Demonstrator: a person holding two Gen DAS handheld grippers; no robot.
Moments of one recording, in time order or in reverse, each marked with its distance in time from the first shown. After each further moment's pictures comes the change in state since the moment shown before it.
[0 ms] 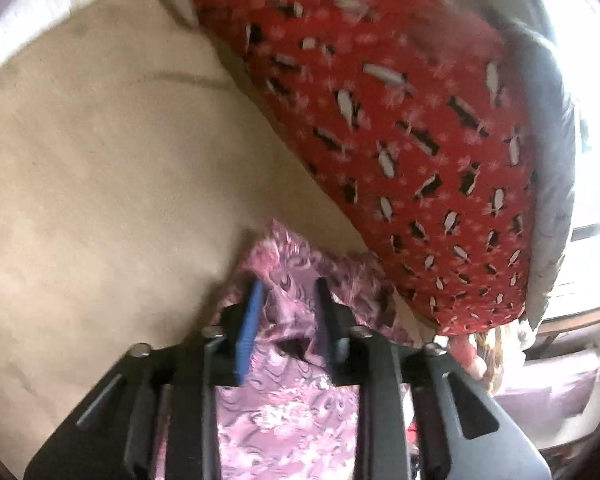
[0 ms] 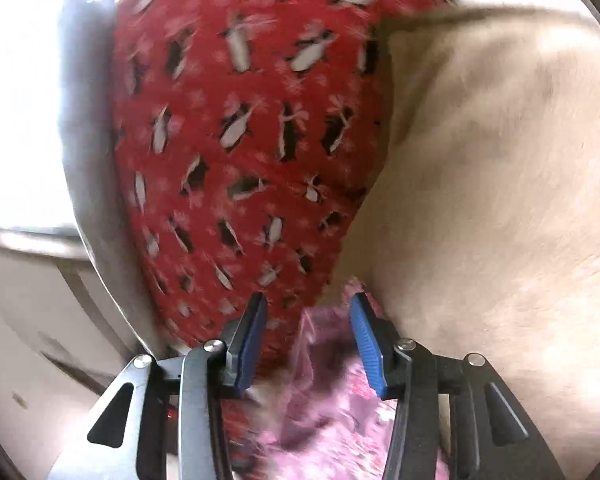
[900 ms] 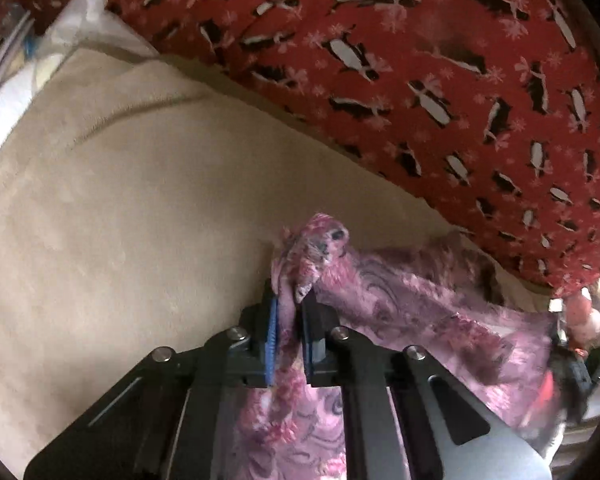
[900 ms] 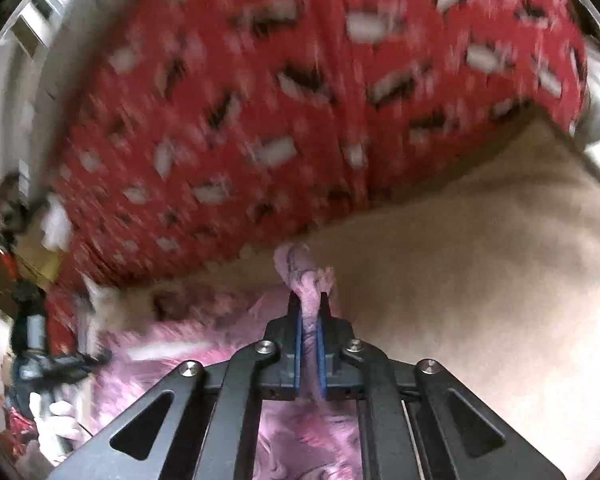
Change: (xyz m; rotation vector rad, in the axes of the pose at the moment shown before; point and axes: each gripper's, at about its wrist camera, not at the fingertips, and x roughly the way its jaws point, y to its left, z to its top) left arm 0.087 -0.048 0.002 0.283 -0.030 0.394; right arm 0.065 0.066 -0.012 -0.467 -0.023 -0.234
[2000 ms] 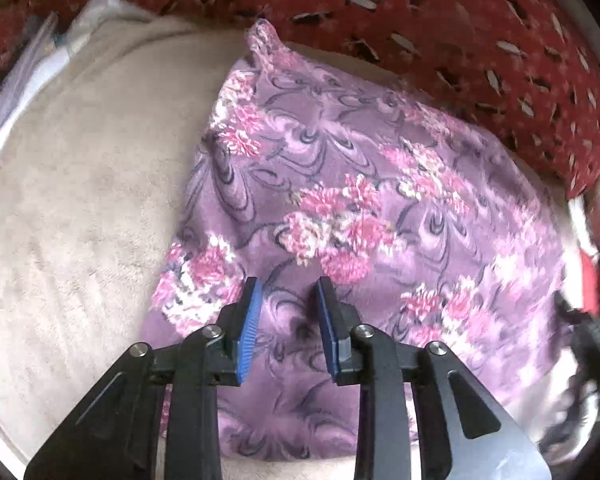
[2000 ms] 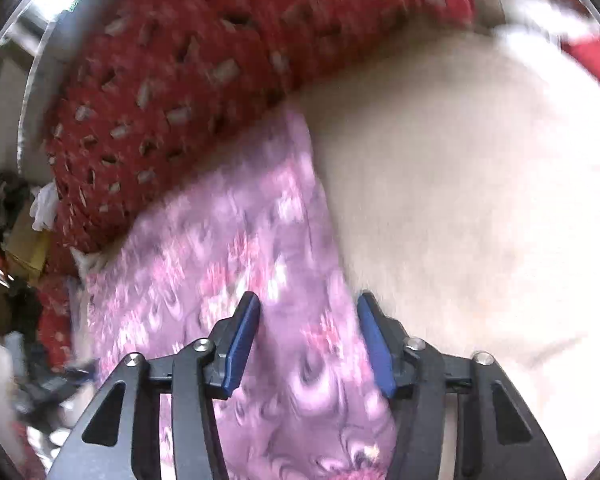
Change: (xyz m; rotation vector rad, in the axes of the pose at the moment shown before) left arm -0.054 -0.025 -0.154 0.180 -0.007 0.104; right arm -0.062 -0.031 -0.112 0.091 0.163 -0.077
